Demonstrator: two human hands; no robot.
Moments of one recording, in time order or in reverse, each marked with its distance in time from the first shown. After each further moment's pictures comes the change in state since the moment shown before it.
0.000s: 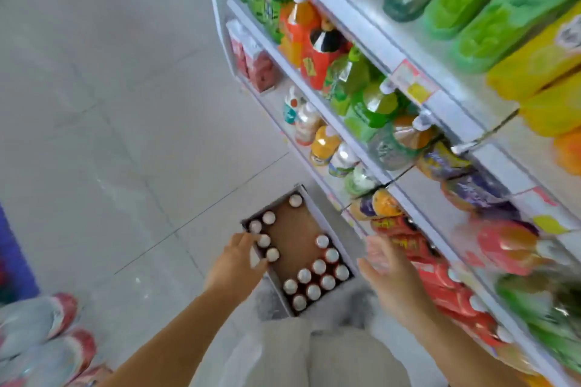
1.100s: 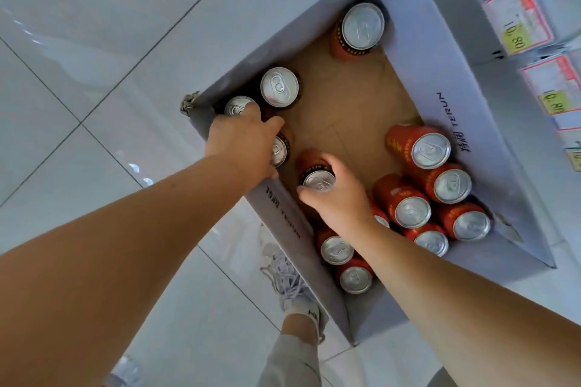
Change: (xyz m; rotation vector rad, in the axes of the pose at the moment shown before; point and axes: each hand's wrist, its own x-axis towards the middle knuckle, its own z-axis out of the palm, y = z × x) left_hand 0.355 -0.211 0.299 0.904 -0.304 0.115; right_hand 0.334 0.315 0.414 0.113 -0.220 0.284
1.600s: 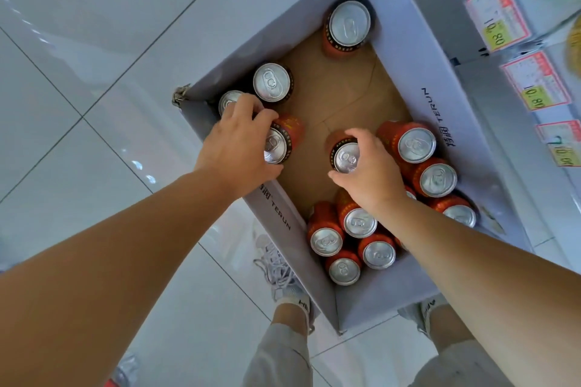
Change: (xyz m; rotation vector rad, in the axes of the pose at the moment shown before) left_hand -0.029 0.012 0.006 -0.482 0.238 0.019; right_hand 0.013 0.007 -0.063 -0.360 0.108 -0.212
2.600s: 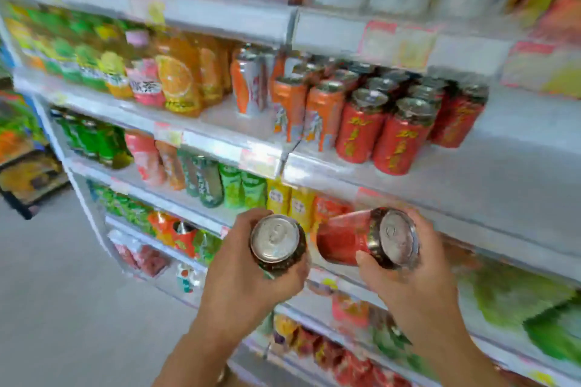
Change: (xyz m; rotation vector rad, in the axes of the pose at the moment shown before) left_hand -0.491 0.421 -0.592 -0.725 0.538 0.817; right_hand -0.688 -0.285 -0.582 0.628 1.213 -0.417
